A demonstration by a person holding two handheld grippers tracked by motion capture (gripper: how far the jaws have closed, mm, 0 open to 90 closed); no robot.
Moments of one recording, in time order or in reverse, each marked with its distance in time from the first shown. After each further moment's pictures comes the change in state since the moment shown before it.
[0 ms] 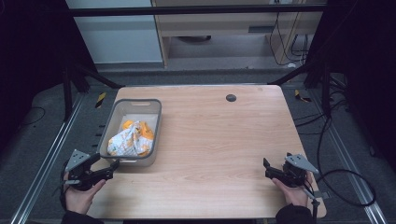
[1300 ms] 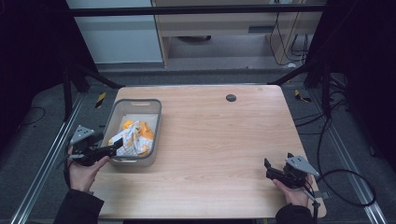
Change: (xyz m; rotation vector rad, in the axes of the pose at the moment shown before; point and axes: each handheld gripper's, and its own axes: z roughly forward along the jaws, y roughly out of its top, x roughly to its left) left arm 0.003 0.061 0.027 0.015 0.007 0.039; right arm -0.002 -0.006 0.000 -0.034 -0.013 -0.023
